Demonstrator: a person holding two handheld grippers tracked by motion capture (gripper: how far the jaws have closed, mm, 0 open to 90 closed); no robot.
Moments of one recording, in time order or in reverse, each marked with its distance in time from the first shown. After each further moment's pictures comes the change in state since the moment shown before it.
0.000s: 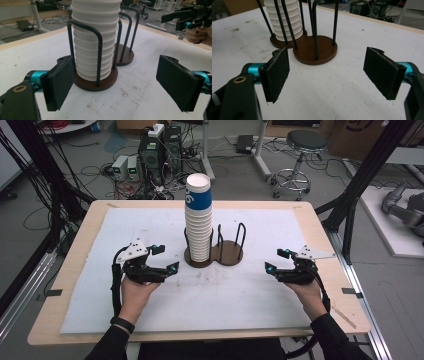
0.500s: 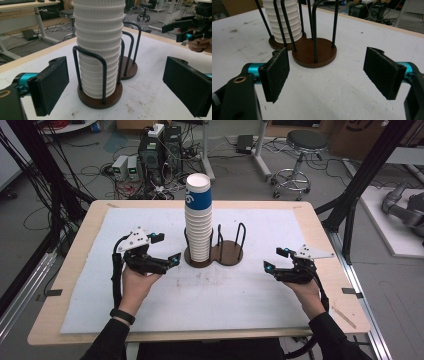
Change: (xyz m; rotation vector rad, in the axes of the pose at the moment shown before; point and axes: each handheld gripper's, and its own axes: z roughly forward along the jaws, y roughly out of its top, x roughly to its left) left arm 0.004 0.033 0.009 -0.022 0.017 0.047; right arm 0.002 0.002 0.004 -0.016 -0.011 -0.011
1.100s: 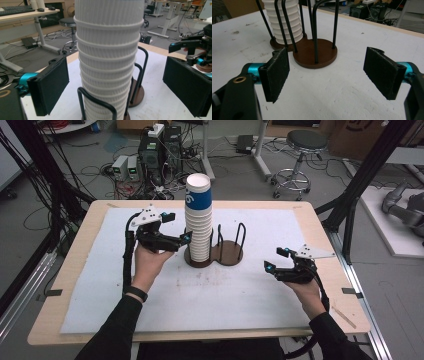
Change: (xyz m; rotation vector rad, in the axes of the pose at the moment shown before) left arm 0.015 0.043 0.040 -0.036 -0.011 0.008; right arm -0.002 0.000 -0.001 -0.007 0.009 0.009
